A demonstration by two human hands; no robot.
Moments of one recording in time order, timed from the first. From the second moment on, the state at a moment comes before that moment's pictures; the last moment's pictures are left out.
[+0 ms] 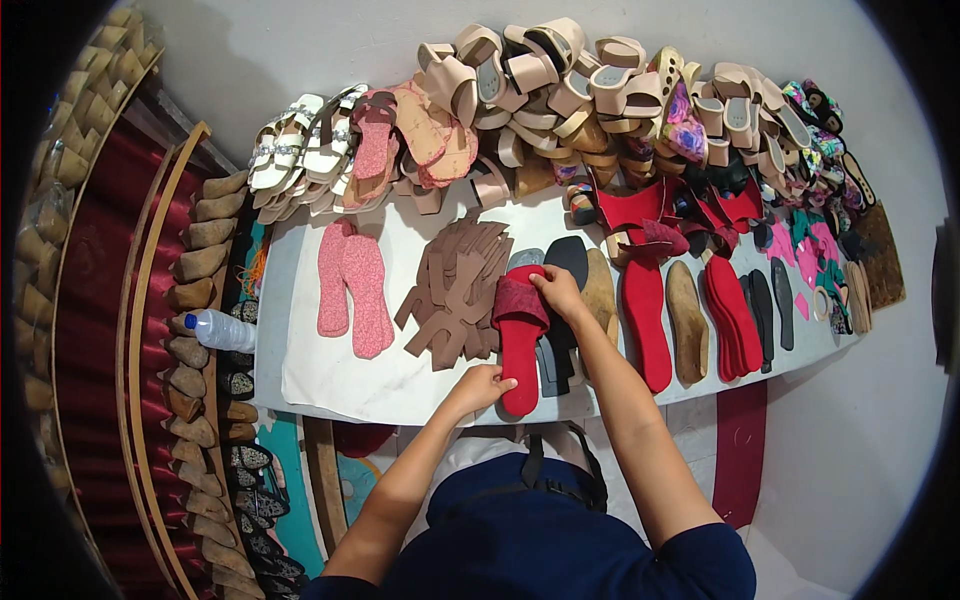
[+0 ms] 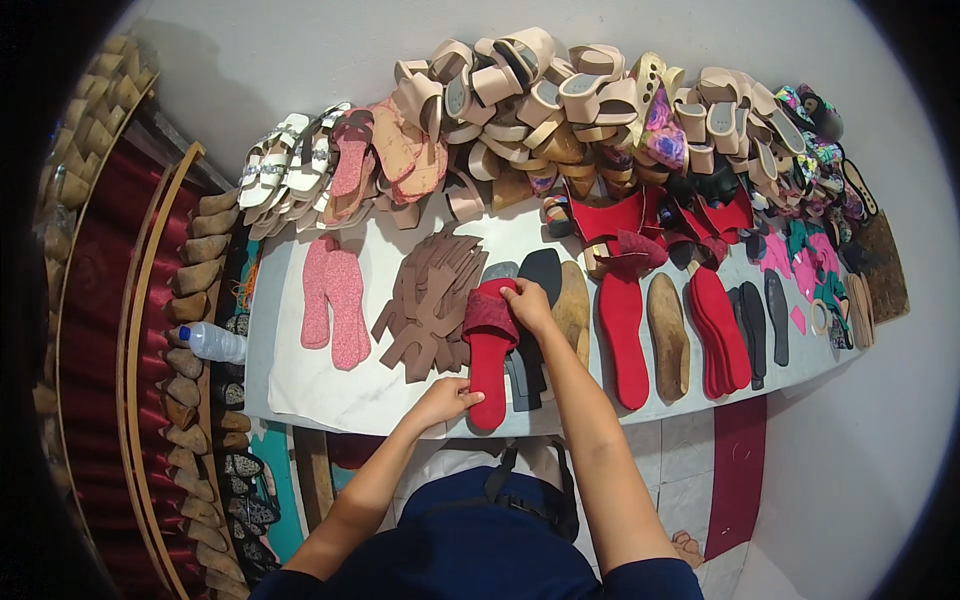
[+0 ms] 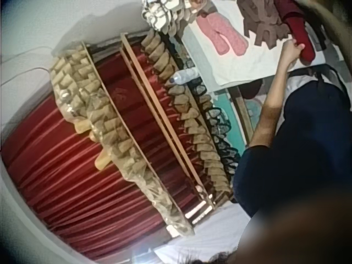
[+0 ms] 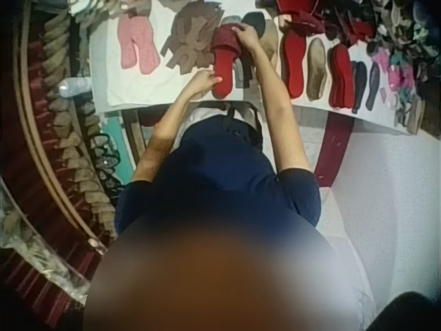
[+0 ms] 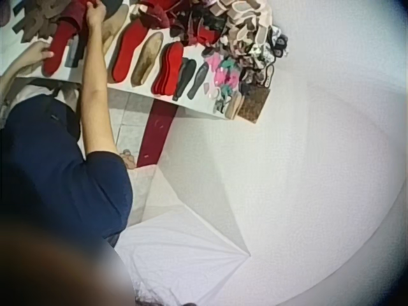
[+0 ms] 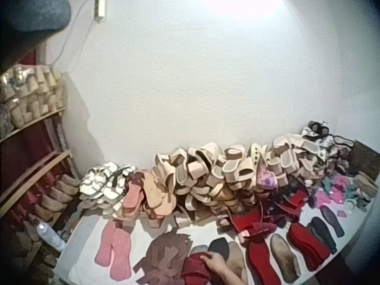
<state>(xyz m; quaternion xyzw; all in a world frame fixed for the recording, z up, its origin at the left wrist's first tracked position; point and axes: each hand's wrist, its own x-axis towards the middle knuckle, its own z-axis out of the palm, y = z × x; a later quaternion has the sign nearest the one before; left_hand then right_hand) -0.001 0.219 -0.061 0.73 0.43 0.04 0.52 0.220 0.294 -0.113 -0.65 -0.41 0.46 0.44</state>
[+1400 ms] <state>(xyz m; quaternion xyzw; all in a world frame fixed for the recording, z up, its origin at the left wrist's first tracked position) -0.017 0.172 -0.094 0.50 0.50 0.16 0.69 0.147 0.116 -0.062 -0.70 -0.36 0.49 0.37</state>
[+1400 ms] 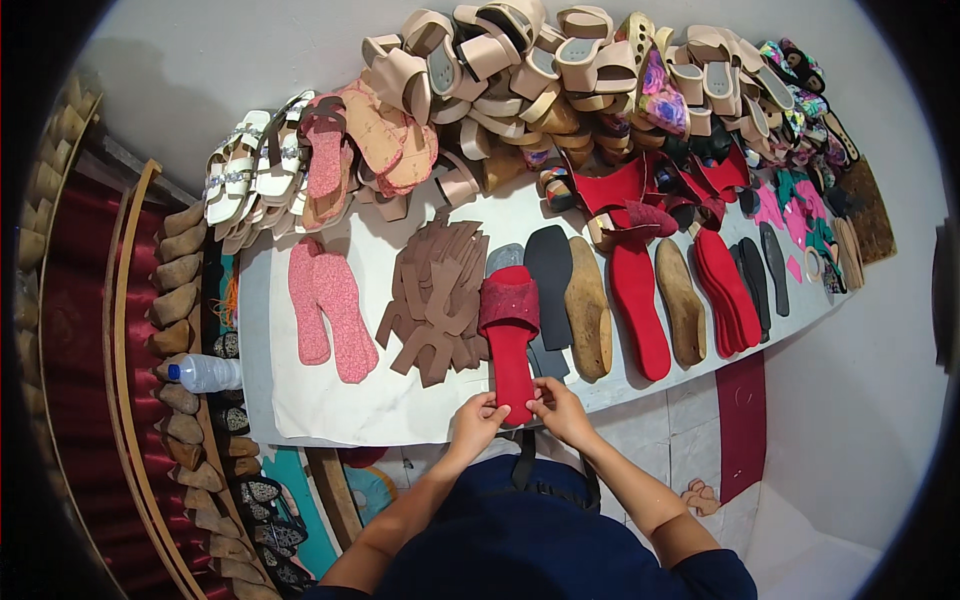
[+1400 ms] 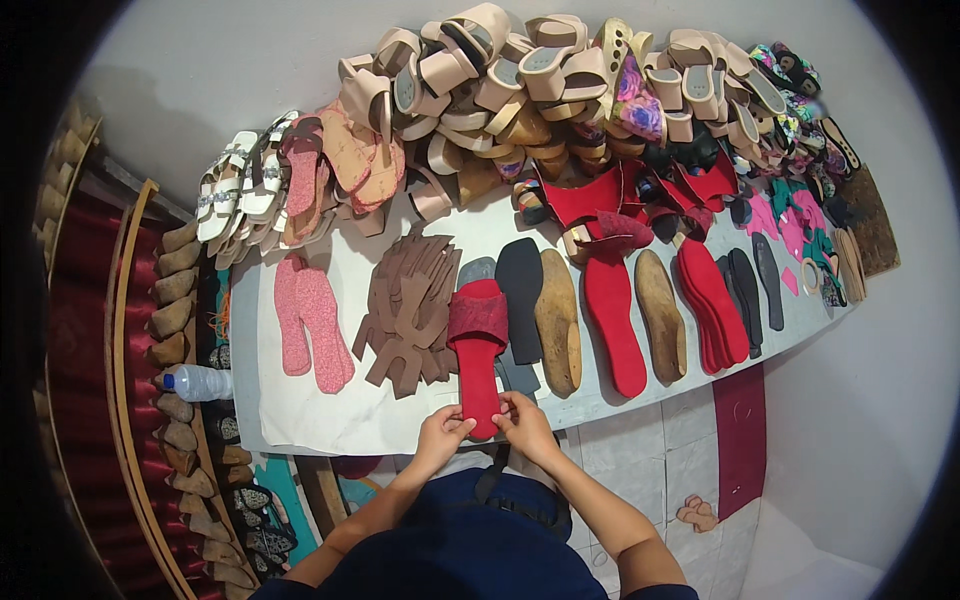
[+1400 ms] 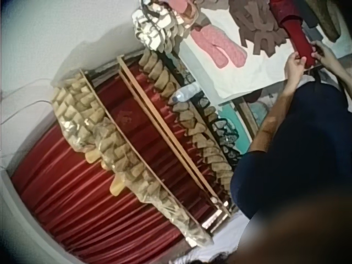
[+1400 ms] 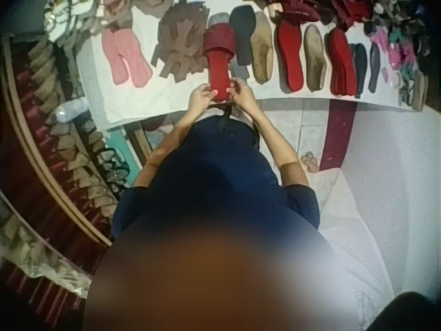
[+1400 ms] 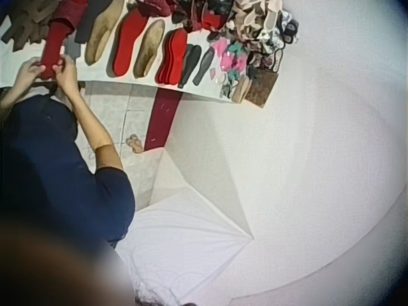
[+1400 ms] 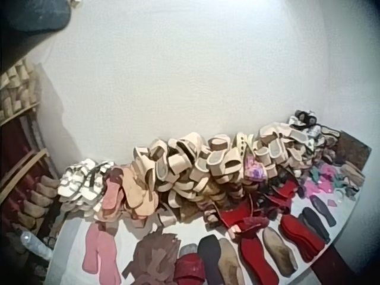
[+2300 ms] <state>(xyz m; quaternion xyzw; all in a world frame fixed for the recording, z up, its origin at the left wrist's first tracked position) -0.010 0.187 -0.077 0.70 0.49 0.07 0.52 0.136 0.119 -0.066 -0.68 -0.40 0.49 0.38</state>
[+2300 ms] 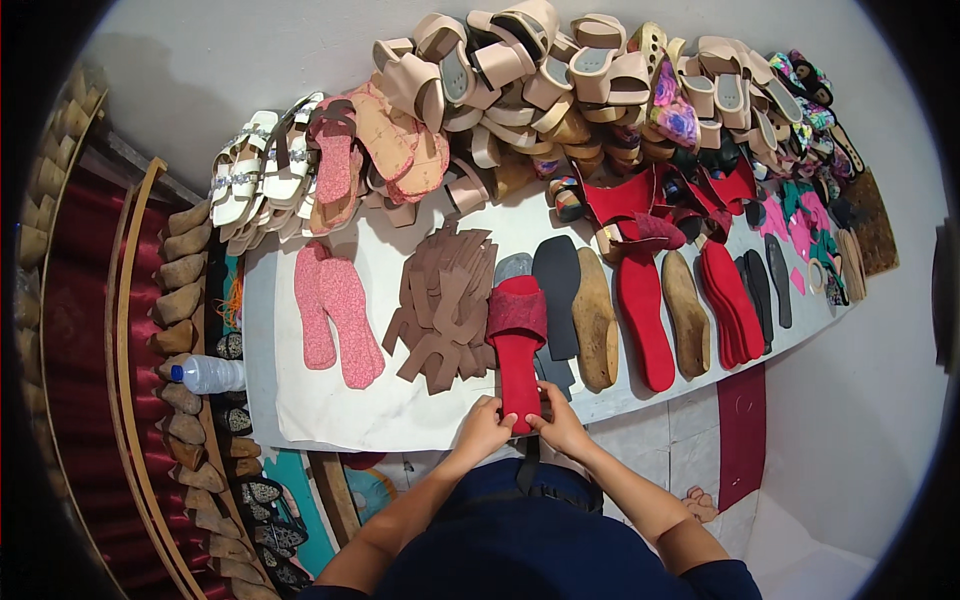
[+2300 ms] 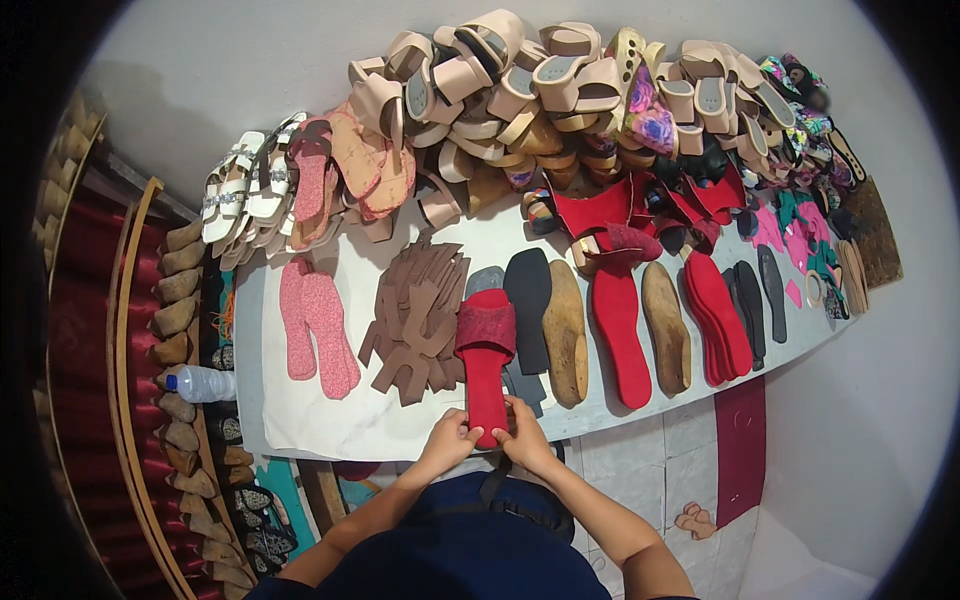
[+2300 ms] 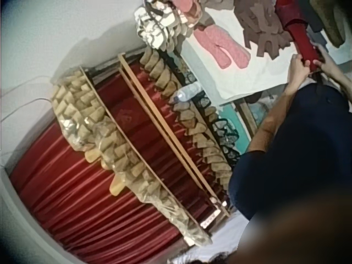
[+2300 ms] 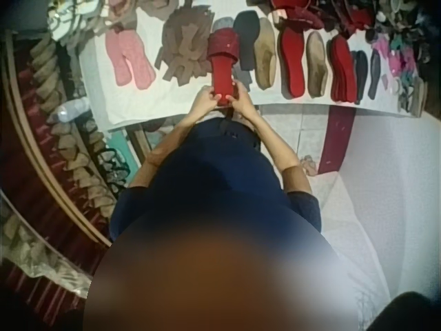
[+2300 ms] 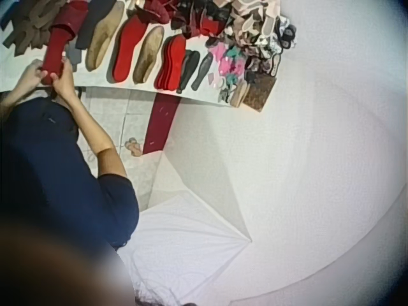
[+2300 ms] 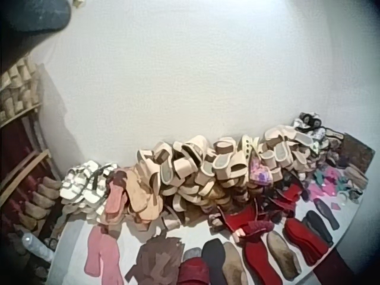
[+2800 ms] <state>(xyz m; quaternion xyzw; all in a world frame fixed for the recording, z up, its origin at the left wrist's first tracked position) -0.006 0.176 -0.068 0.43 0.45 0.18 0.76 0.147 0.129 -0.056 -0.58 -0.21 0.65 0.44</state>
